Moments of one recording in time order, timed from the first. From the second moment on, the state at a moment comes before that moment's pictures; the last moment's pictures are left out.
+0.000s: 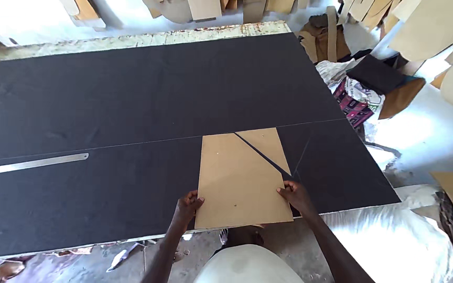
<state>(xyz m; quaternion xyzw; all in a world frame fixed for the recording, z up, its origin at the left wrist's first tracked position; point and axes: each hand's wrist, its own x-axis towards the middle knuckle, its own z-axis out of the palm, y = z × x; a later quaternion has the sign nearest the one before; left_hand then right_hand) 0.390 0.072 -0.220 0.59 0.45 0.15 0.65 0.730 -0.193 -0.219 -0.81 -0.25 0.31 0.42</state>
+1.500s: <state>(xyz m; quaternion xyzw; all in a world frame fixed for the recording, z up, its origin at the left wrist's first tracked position) 0.404 0.062 -0.213 0.63 0.49 0.13 0.59 0.722 -0.272 -0.216 -0.82 -0.41 0.27 0.30</state>
